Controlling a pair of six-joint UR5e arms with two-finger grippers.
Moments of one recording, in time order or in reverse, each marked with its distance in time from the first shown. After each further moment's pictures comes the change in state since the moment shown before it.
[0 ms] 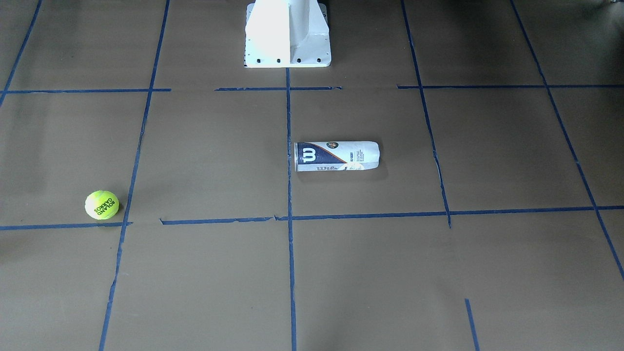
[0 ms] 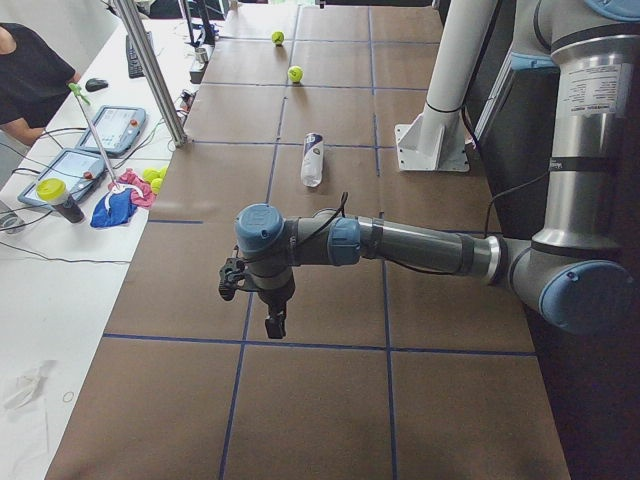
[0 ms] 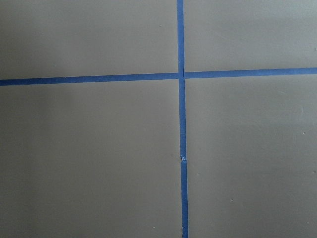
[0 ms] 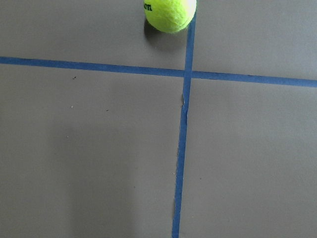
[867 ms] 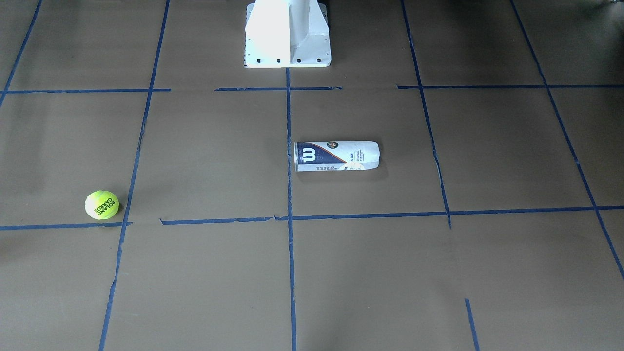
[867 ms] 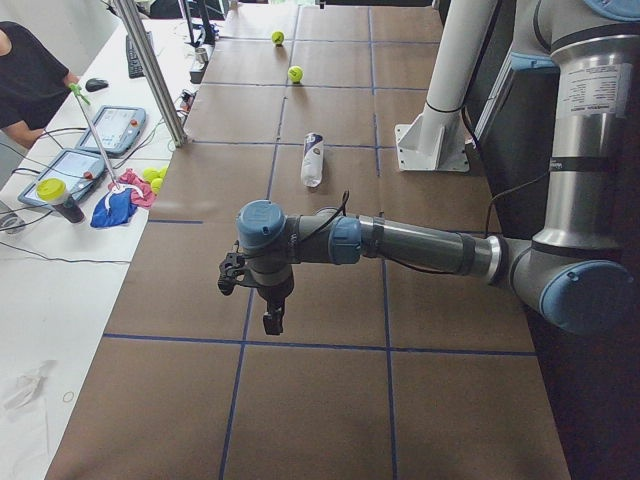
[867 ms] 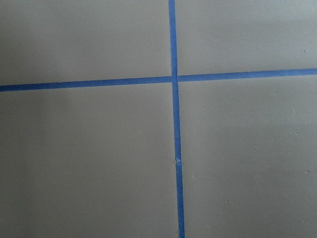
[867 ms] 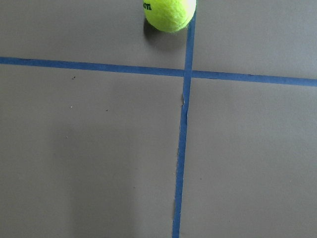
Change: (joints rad) left arm 0.017 0.002 -0.010 -0.057 -0.006 0.007; right arm -0.001 0.000 -0.007 0.007 0.002 0.004
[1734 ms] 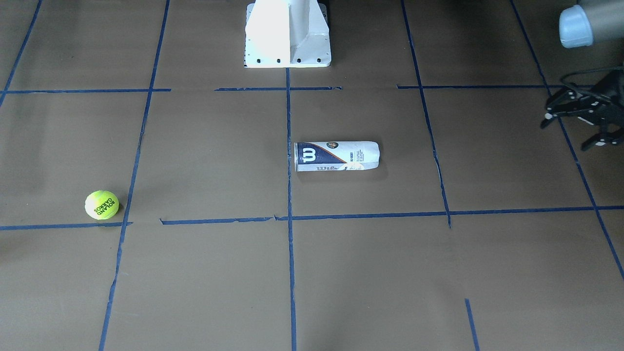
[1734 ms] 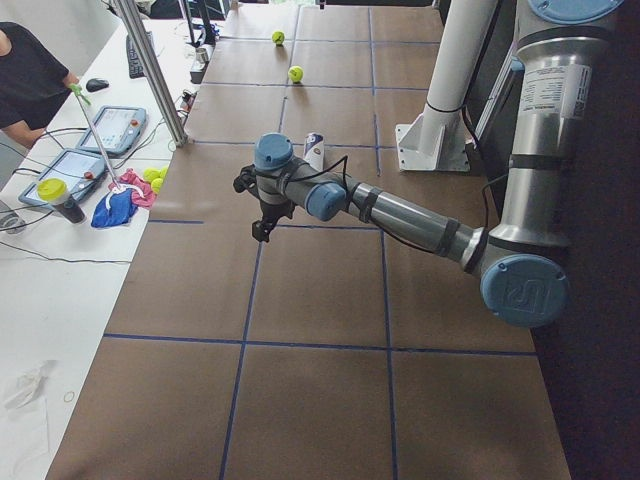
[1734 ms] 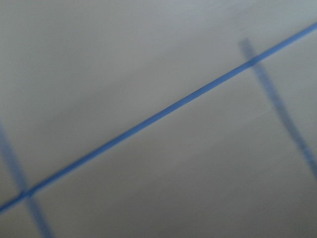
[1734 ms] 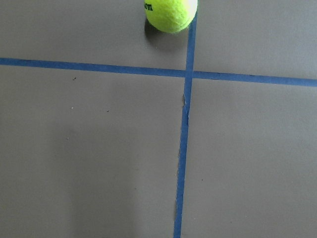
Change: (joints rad) left arm 0.344 -0.106 -0.137 -0.328 -0.044 -0.053; right arm -0.004 0.001 -0.001 0.003 0.000 0.008
